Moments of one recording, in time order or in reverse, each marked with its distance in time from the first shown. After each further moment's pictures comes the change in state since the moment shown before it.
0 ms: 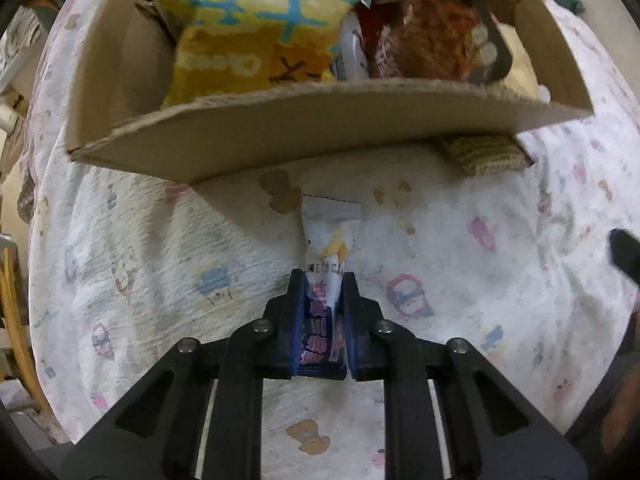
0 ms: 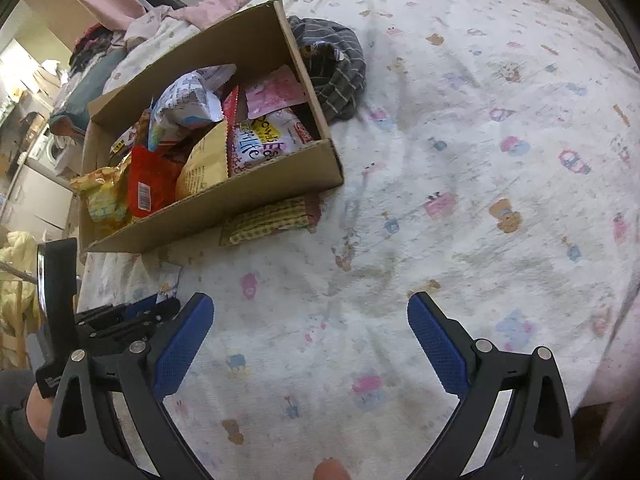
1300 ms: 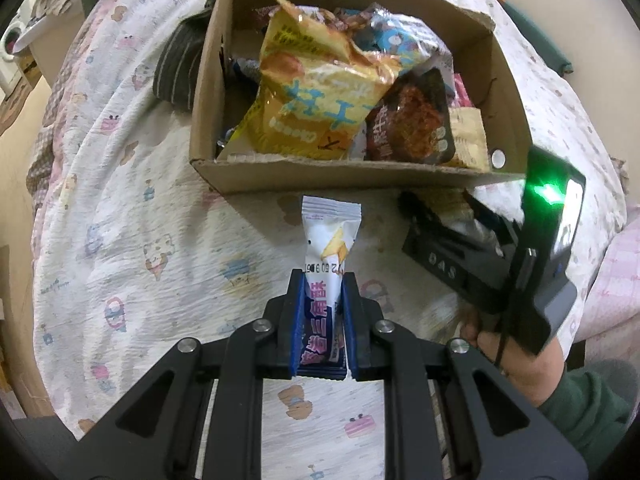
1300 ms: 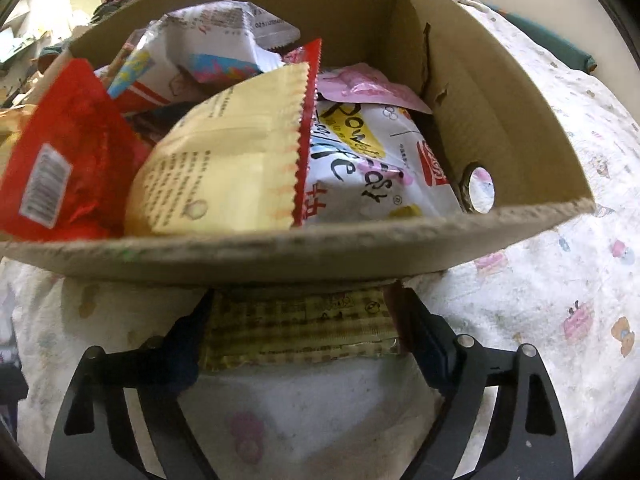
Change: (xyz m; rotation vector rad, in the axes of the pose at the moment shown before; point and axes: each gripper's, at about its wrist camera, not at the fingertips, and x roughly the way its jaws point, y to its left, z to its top) left arm -0.064 0.054 -0.013 -0.122 -0.117 -0.113; right arm 0.112 0.063 0.029 -0.251 -0.184 -0.138
